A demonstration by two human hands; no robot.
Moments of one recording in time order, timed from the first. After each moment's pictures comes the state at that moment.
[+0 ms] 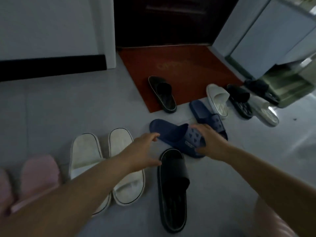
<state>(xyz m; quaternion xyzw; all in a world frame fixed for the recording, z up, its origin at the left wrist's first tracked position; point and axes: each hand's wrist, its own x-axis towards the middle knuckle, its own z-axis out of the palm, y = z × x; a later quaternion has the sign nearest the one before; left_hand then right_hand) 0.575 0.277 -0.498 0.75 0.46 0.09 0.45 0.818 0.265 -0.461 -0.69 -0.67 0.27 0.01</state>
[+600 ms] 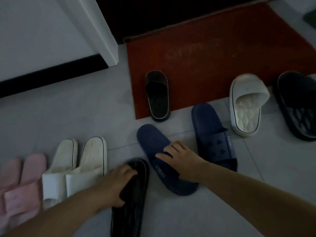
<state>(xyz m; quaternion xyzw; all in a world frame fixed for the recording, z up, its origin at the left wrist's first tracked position) 0.707 0.290 -0.532 0.71 0.56 -0.27 0.32 0.941 0.372 -0.565 -0.27 -0.93 0.15 -0.17</state>
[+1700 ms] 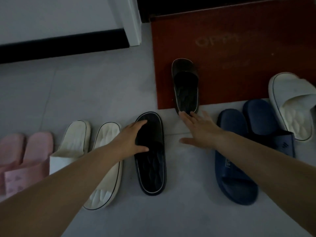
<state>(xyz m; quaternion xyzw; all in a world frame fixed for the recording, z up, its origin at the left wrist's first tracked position) 0.650 0.360 -0.555 0.61 0.69 0.02 0.39 0.888 0.448 -0.585 -0.40 -0.87 0.18 -0.24</state>
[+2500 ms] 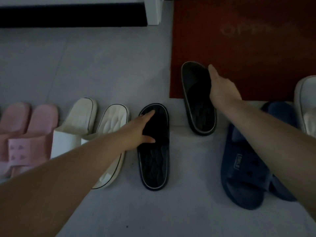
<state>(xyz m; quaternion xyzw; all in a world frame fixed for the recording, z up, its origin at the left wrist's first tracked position) 0.652 0.349 -0.565 0.54 0.70 0.01 0.47 0.864 0.511 -0.562 -0.57 -0.79 0.21 -0.02</state>
